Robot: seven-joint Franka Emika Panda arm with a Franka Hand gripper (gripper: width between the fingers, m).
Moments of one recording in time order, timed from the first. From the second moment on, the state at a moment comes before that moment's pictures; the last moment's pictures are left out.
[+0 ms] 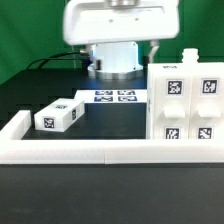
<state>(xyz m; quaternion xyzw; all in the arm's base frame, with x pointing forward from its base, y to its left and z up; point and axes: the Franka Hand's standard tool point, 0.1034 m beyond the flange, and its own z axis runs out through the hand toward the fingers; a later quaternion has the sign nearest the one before) 0.509 -0.052 0.112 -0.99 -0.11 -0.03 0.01</state>
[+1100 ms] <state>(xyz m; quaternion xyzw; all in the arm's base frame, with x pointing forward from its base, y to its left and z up) 0.472 -0.130 0.074 -1.00 0.01 0.04 0.02</state>
